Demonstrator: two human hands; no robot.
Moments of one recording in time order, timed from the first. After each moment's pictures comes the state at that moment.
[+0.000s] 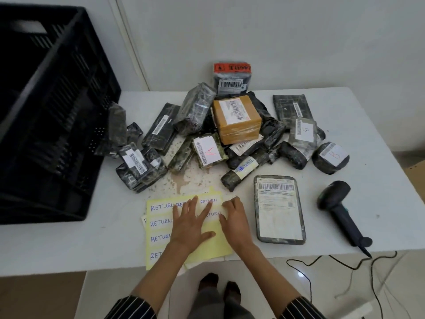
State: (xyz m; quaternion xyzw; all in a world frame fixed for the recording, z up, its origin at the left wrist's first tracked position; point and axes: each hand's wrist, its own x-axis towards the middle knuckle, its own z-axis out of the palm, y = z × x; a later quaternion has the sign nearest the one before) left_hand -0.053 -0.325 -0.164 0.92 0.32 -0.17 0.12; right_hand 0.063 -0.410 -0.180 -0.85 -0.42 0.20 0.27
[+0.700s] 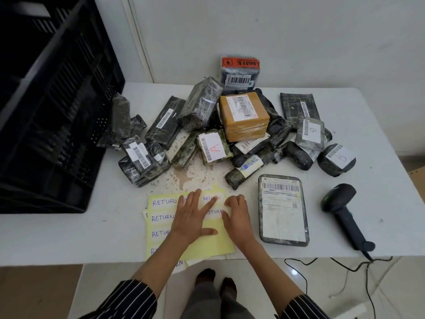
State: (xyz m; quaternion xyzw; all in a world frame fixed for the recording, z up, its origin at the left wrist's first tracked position) left_hand -0.052 -0.311 -0.171 0.94 0.29 -0.14 0.09; right_hand 0.067 -0.407 -0.190 -0.83 -0.43 0.20 0.29
